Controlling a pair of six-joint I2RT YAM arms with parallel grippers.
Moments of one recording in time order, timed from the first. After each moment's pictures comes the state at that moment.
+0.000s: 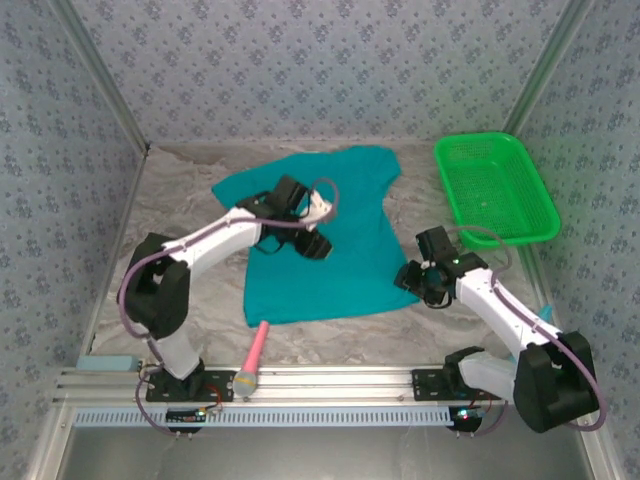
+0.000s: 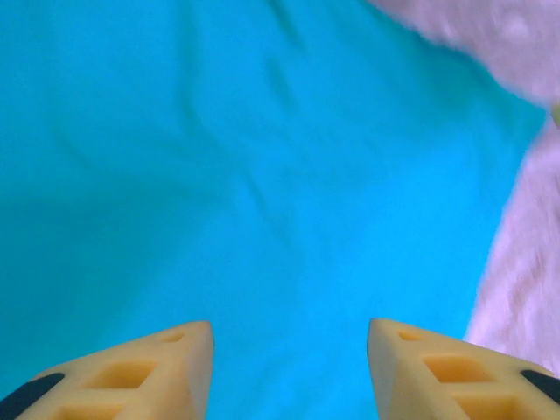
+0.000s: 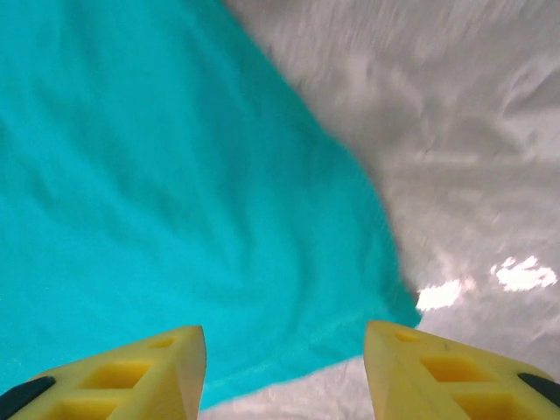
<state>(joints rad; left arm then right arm) -0.66 1.69 1.24 -0.59 0.40 0.12 0.34 1.13 0.65 -0.74 -0.13 0.78</state>
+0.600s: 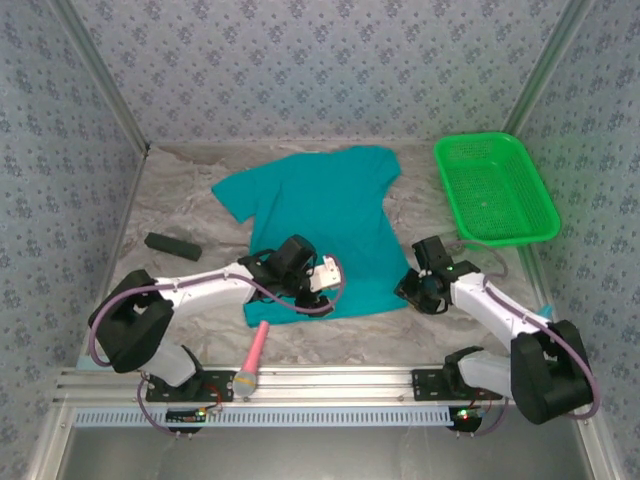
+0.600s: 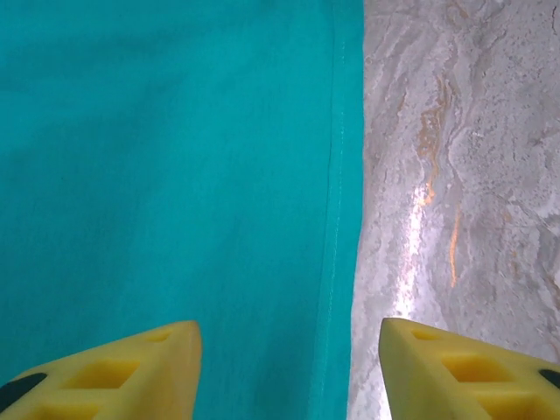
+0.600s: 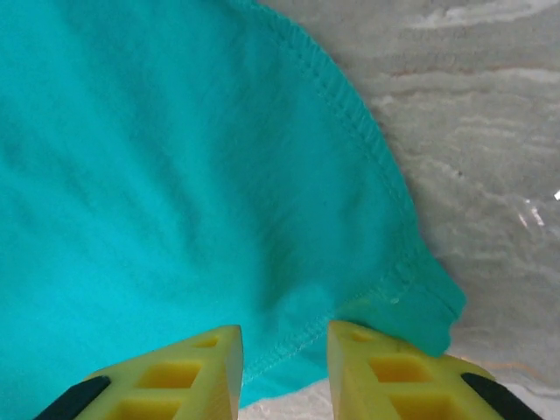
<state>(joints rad) -0.92 1.52 0.83 -0.22 0.33 0.35 0.33 1.21 0.56 -0.58 -0.15 0.92</state>
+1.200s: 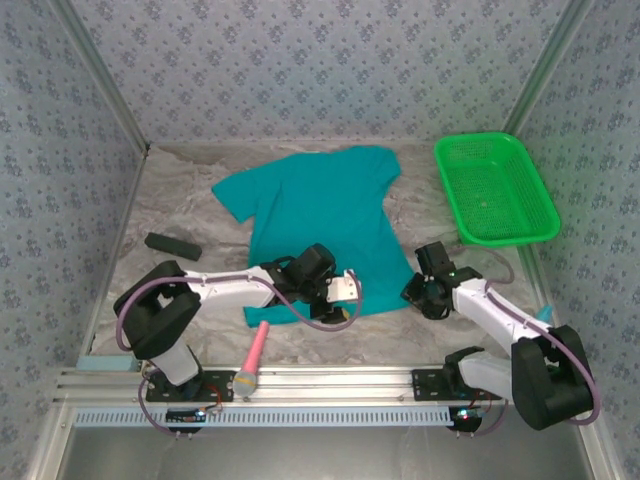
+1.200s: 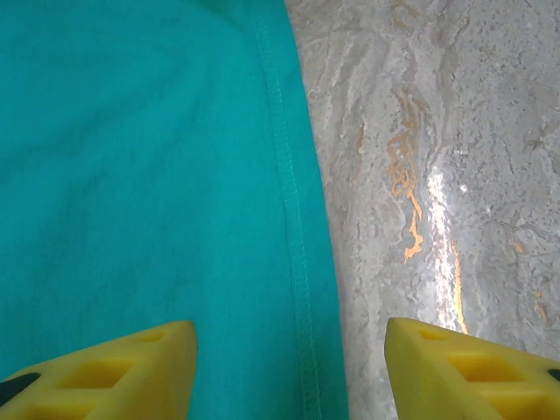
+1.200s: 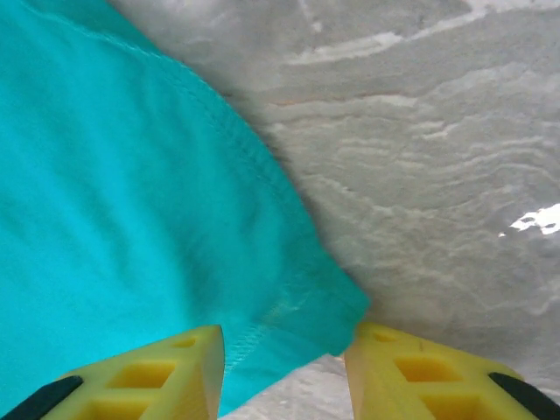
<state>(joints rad) -1.00 1.65 0.88 -0.13 0.32 0.47 0.30 1.15 0.52 -0.60 -0.06 0.92</state>
